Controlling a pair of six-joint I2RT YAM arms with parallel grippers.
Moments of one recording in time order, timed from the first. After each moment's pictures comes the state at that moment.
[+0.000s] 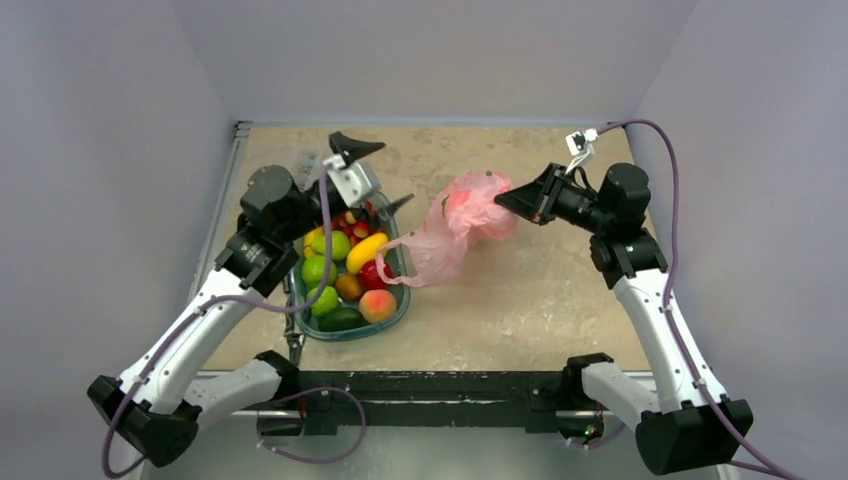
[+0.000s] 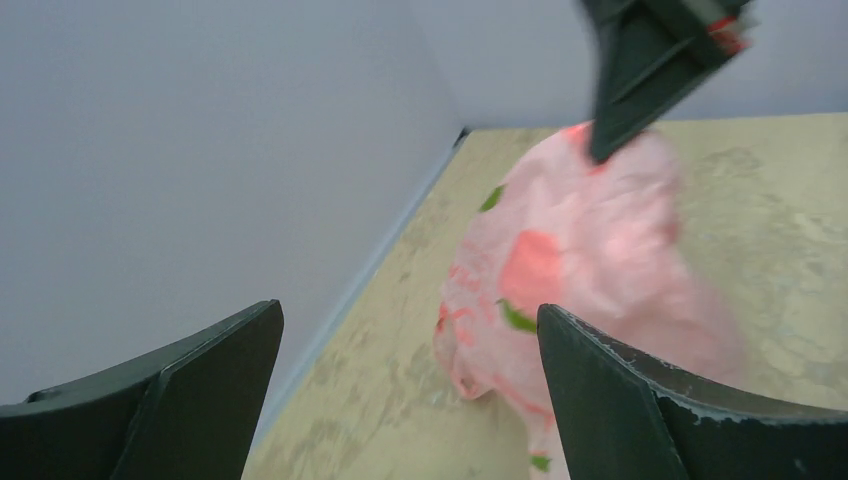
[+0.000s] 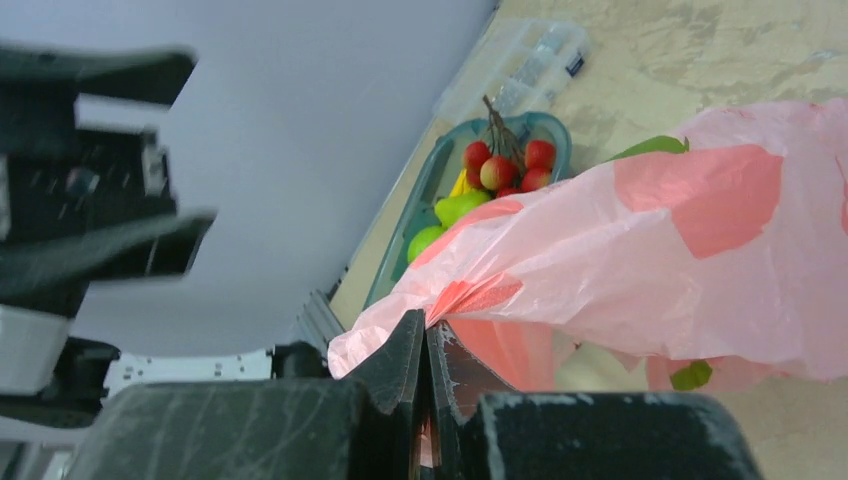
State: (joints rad) left arm -0.46 1.04 1.12 -0.03 0.46 0.37; right arm 0.14 0.98 0.99 -0.17 -0.78 0.66
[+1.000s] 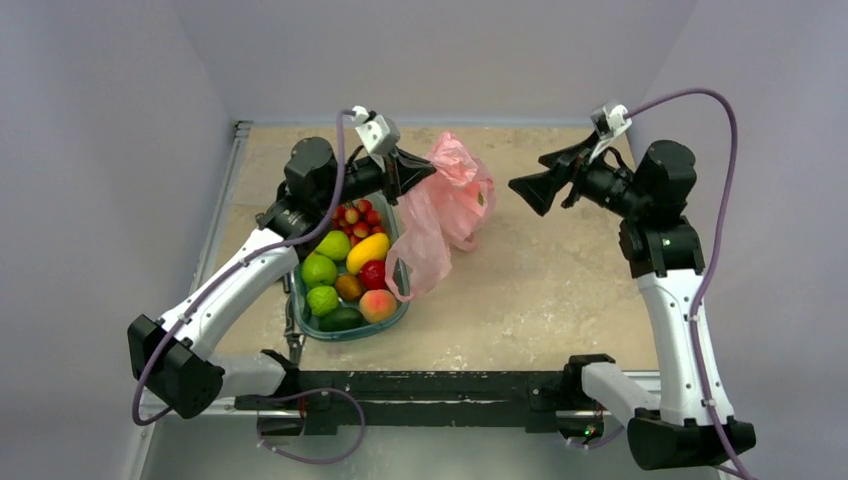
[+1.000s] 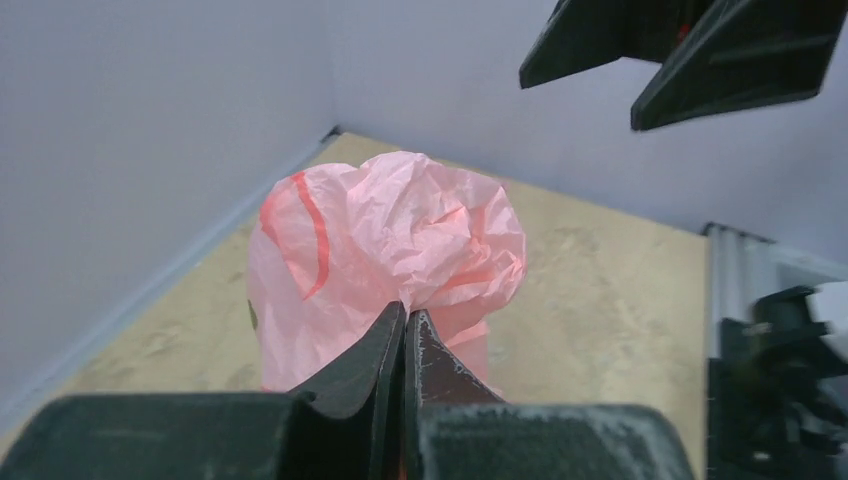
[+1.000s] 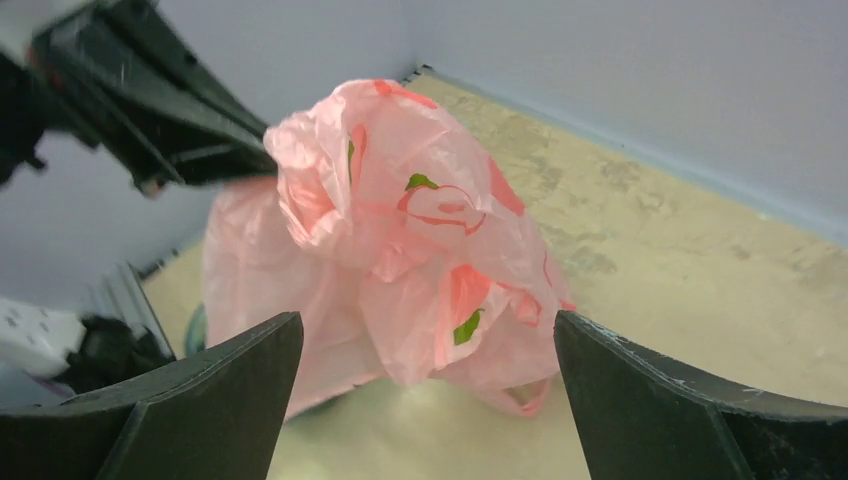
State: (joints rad) left arm -0.60 1.27 1.20 0.10 0.48 0.07; right arm 0.05 1.02 1.27 -0.35 -0.76 0.26
